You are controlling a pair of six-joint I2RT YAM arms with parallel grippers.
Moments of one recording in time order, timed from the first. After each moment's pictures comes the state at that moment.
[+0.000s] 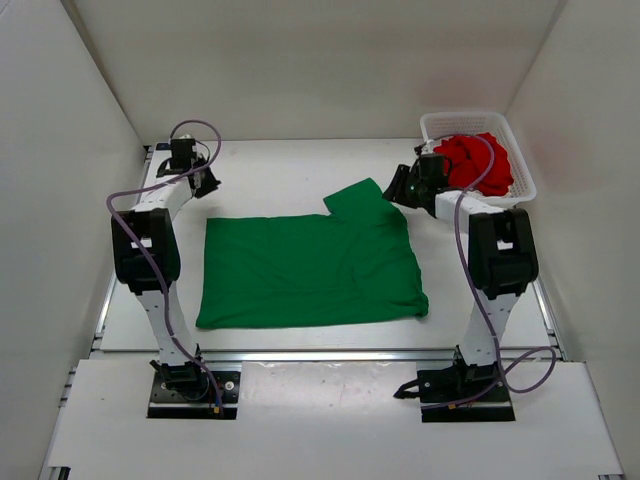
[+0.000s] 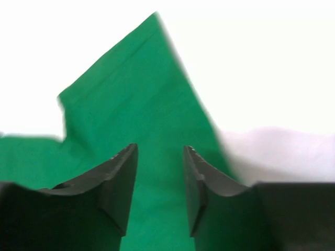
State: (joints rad) left arm 0.05 2.01 1.50 -0.27 0.01 -0.42; right arm 0.16 1.92 1.23 0.03 -0.26 0.43
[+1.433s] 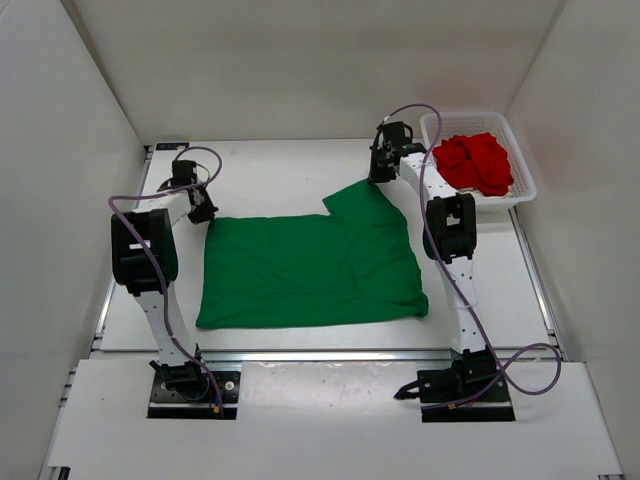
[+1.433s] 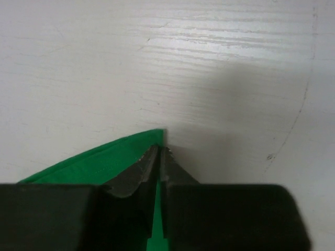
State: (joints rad) left arm 0.07 2.01 1.34 -0.29 -0.02 -0.36; right arm 0.22 2.60 2.34 -0.60 -0.16 0.25
